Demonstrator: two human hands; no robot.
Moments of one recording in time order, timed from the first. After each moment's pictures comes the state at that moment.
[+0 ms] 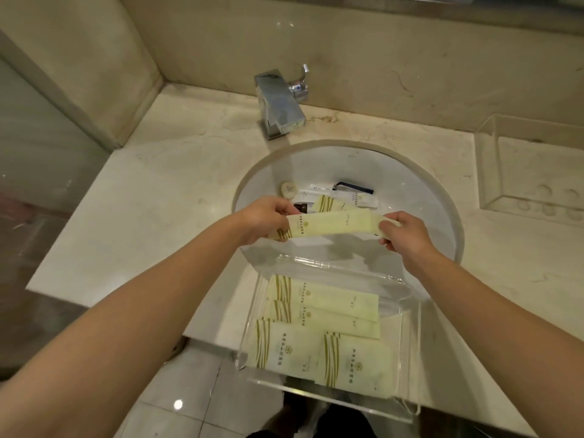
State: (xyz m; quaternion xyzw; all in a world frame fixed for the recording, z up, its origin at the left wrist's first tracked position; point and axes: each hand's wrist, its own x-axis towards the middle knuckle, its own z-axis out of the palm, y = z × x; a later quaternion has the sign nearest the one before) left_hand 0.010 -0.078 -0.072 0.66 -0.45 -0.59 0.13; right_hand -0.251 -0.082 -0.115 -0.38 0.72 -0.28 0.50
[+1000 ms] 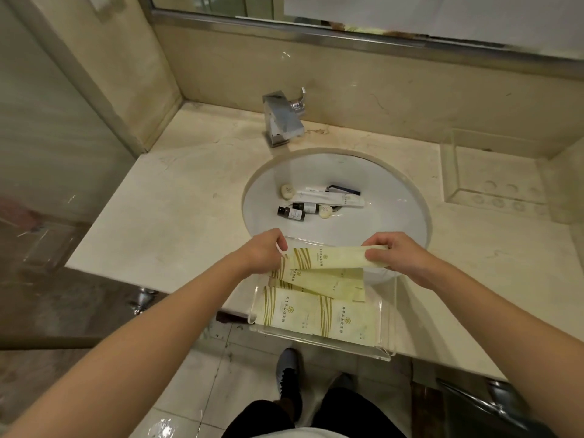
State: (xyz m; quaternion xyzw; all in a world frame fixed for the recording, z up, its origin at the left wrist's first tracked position) left_hand 0.007 0.029 -0.050 0.68 -0.56 -0.47 0.02; right_hand -0.269 0.006 -0.044 -0.56 0.61 -0.12 0.55
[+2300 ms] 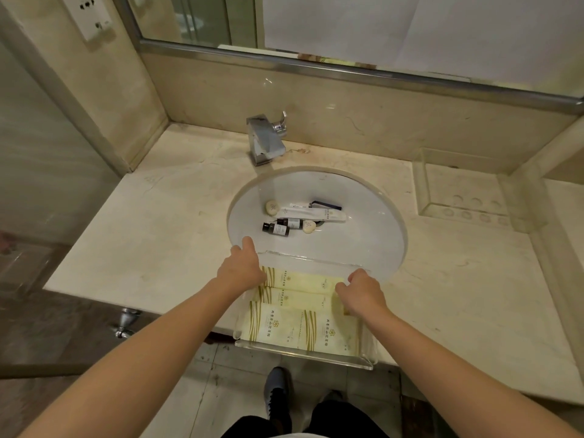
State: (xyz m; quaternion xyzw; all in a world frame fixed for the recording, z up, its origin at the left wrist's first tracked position) left_hand 0.001 0.031 -0.064 0.77 -0.57 -0.30 -0.02; right_hand -0.225 0.055 -0.064 -0.52 0.77 -0.02 0.36
